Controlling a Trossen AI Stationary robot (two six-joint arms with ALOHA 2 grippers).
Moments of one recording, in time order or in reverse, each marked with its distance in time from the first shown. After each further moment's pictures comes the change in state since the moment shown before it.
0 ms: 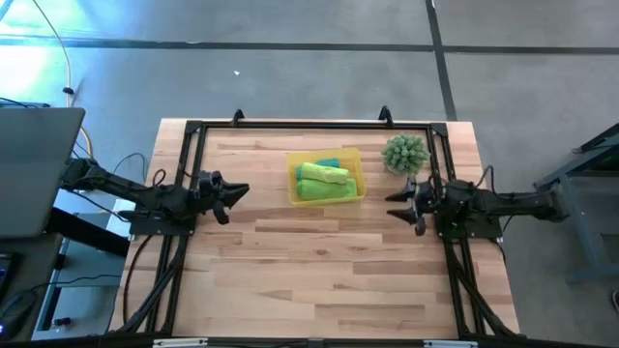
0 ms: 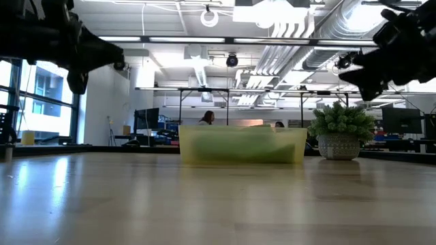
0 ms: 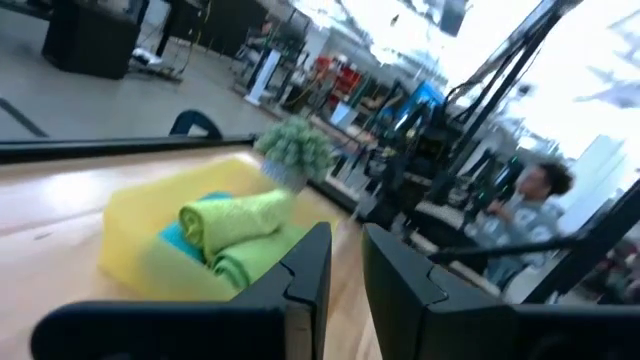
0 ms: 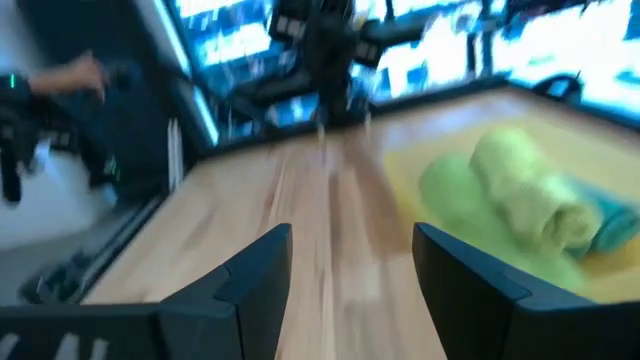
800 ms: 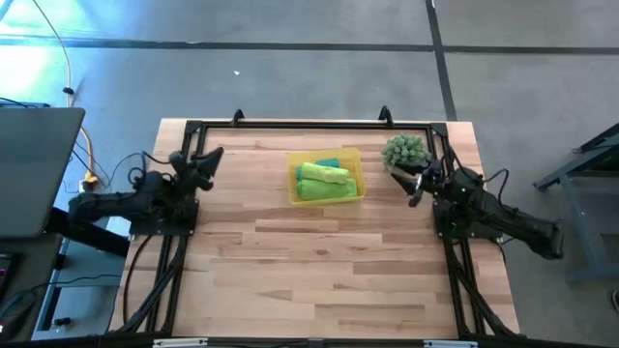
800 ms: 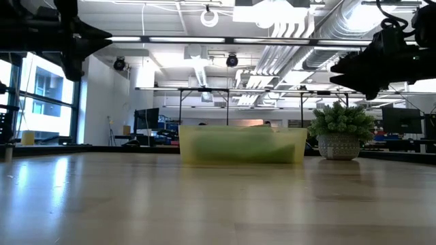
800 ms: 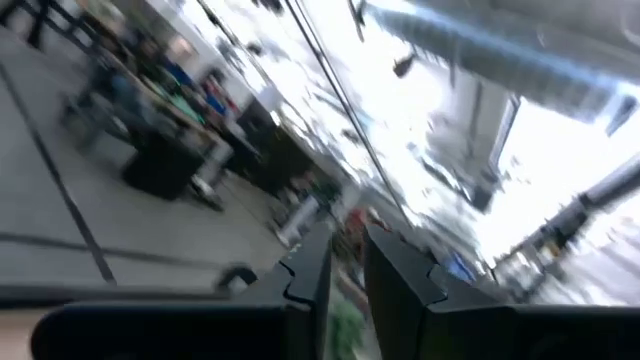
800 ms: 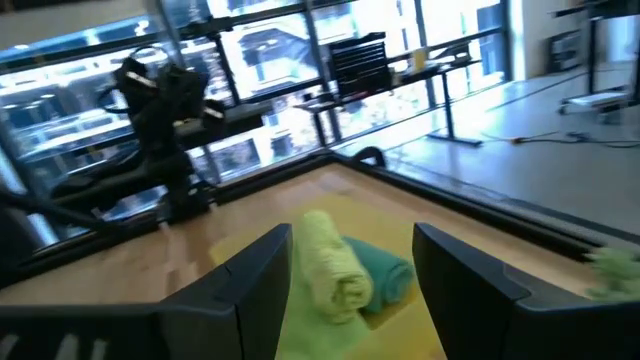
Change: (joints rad) left arm 0.315 -0.376 0.000 -0.043 0.000 0.000; right arm -0.438 -0.119 0.001 -0.002 0.000 0.000
